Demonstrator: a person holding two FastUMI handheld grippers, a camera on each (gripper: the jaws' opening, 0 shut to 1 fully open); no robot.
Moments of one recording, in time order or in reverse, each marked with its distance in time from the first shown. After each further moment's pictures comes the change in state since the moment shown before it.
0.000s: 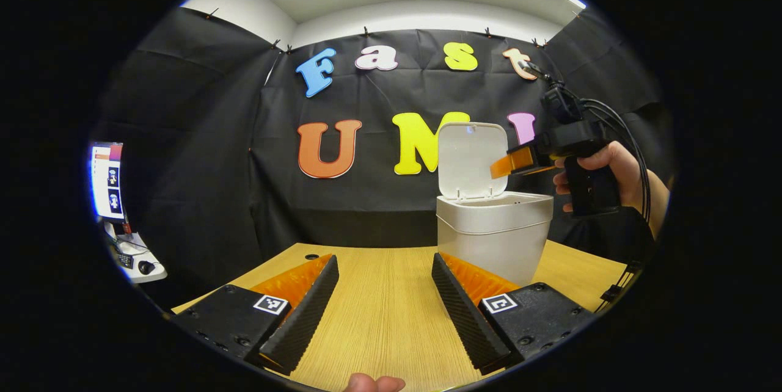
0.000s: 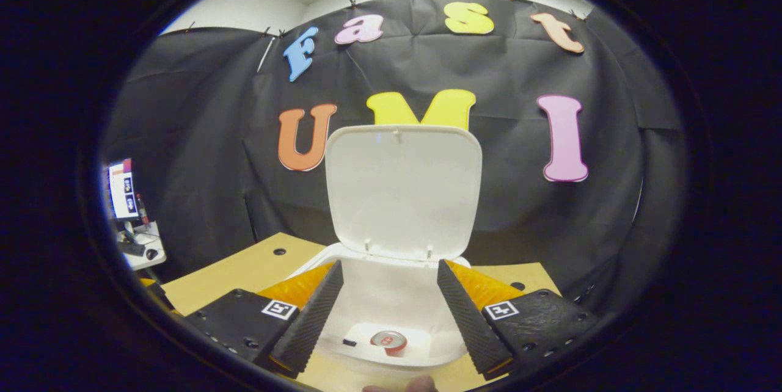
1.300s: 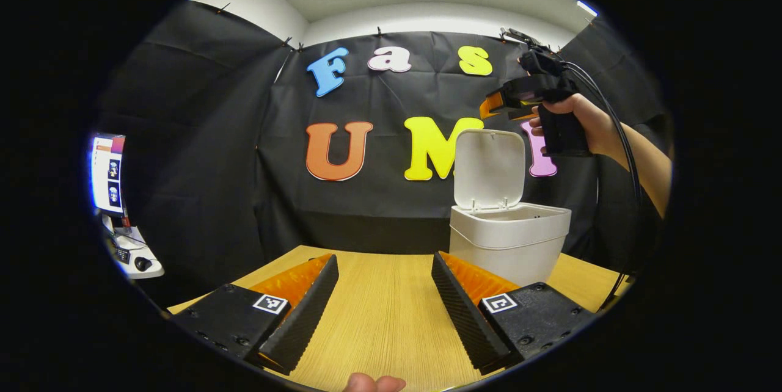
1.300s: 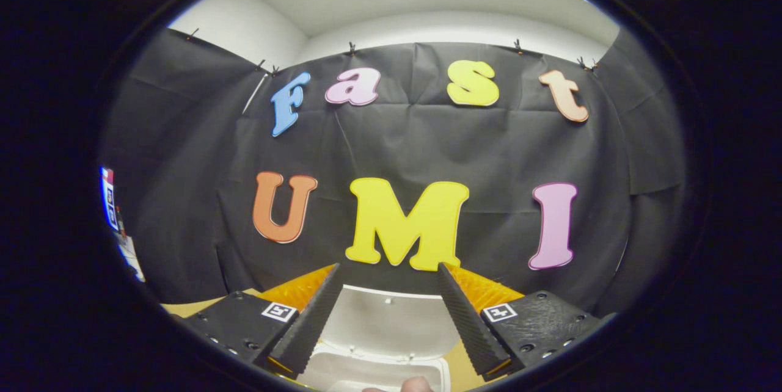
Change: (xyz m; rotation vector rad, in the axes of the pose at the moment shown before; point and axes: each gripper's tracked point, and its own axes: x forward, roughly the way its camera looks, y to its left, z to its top) left arm 0.024 0.025 0.017 -0.044 -0.023 0.042; right arm 0.060 0.010 0.175 -0.046 -0.263 -0.093
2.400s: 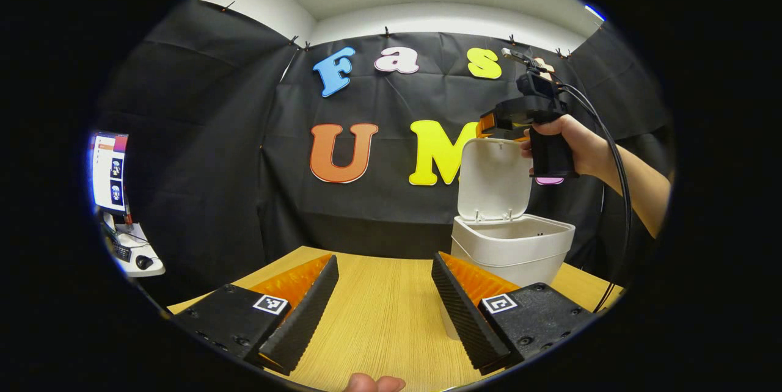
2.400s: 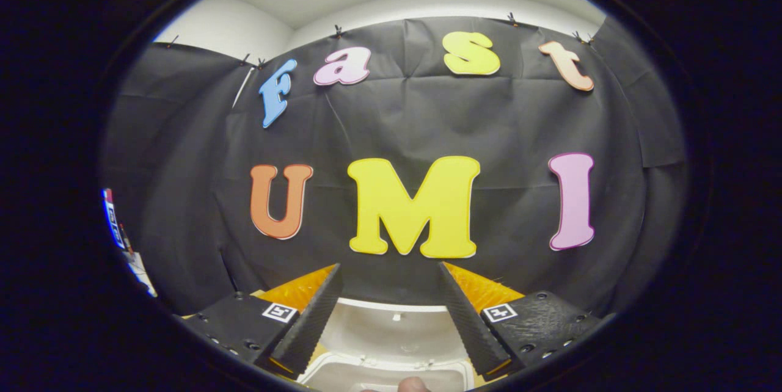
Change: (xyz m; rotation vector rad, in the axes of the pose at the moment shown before) left arm 0.008 -0.007 0.013 -0.016 0.018 0.019; right arm 0.038 0.004 -0.027 0.072 0.115 0.017
